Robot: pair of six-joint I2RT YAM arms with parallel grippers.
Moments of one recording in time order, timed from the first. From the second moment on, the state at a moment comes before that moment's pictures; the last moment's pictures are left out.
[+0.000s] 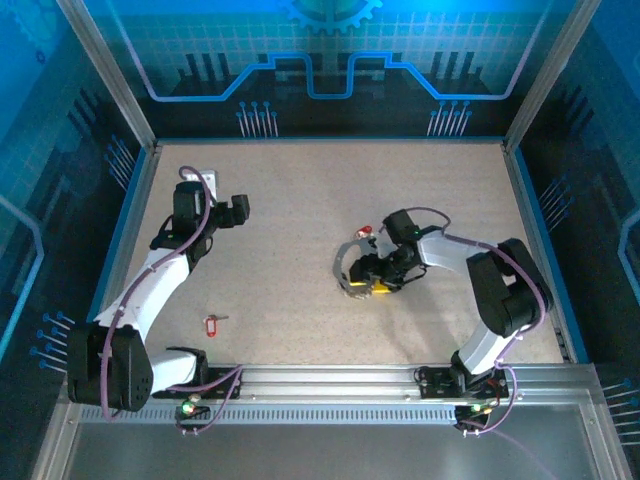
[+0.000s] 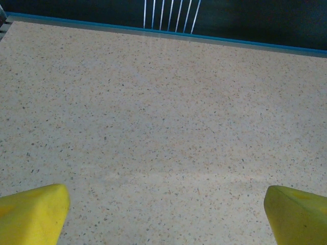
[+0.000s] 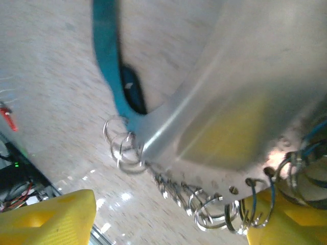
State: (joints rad) left arm -0.07 1.23 0.82 -0.15 -0.05 -0.20; right arm 0.43 1.70 0.91 -0.50 -0.63 0.46
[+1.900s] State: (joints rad) left arm -0.07 1.20 0.82 -0.15 -0.07 -0.20; right arm 0.71 1.90 1.34 -0.84 0.17 0.33
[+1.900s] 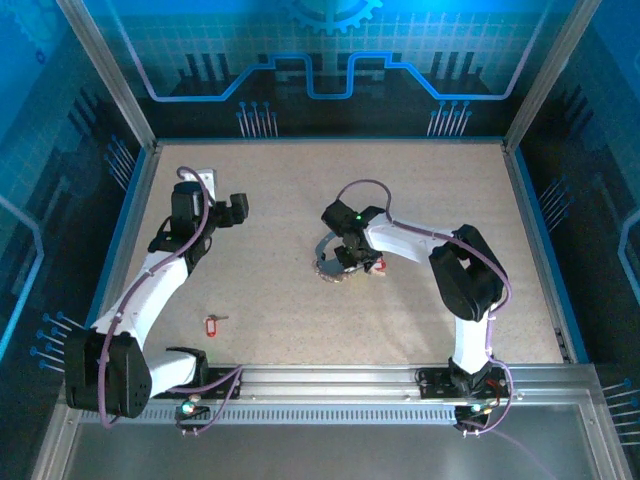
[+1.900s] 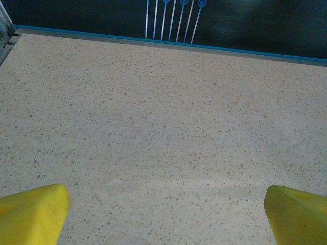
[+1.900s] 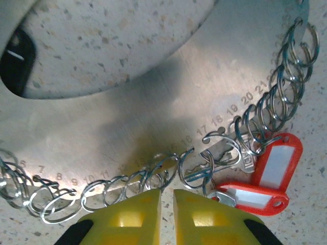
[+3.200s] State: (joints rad) left arm -0.07 1.20 0.82 -0.15 -0.07 -0.20; right arm 0.67 1.94 1.36 -0.85 0.19 0.35
